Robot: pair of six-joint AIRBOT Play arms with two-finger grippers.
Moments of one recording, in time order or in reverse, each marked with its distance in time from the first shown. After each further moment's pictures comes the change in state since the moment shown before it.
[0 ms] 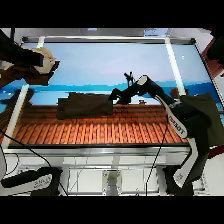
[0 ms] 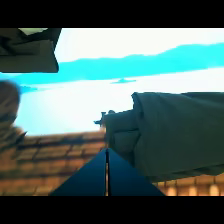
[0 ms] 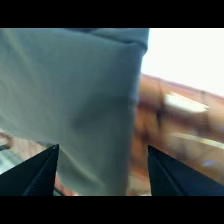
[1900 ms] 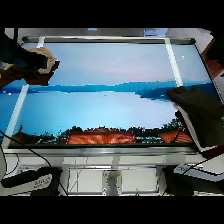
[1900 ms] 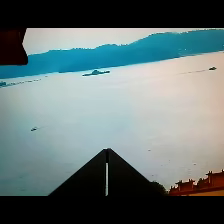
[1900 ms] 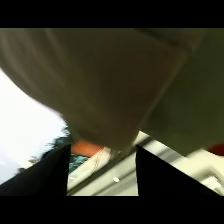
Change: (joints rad) left arm 0.000 0.000 0.000 -0.107 -0.042 -0.003; right arm -1.218 0.603 -0.039 -0.650 0.655 0.095
